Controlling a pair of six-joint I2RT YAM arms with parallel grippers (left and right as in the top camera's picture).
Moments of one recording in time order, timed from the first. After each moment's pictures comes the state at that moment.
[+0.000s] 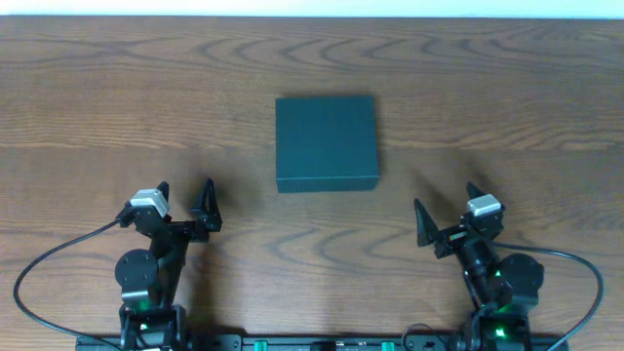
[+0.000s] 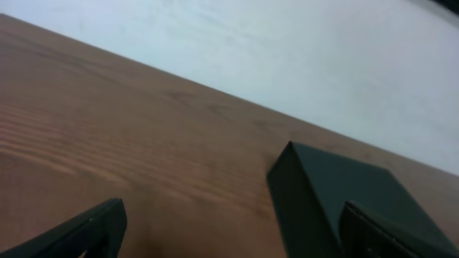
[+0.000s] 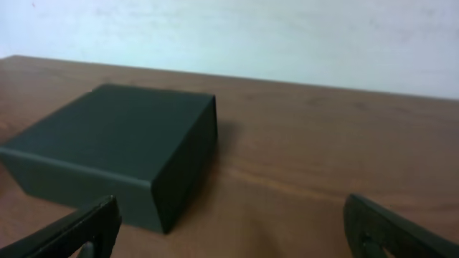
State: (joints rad) left arm 0.09 0.51 0.01 0.39 0.23 -0.38; right arm -0.08 0.41 0.01 0.24 -0.41 0.00
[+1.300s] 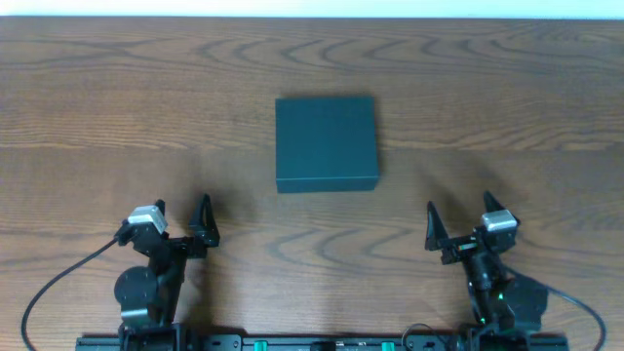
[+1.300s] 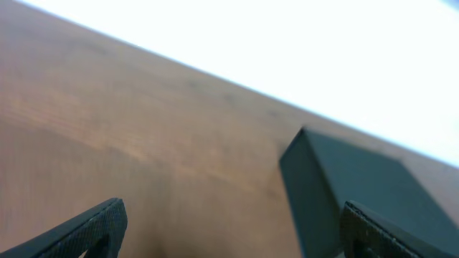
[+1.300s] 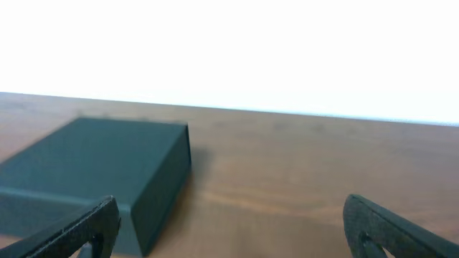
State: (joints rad) left arm 0.09 0.06 0.01 -0.08 0.19 -0.37; right arm -0.08 0.02 0.01 -0.01 -0.29 0.03
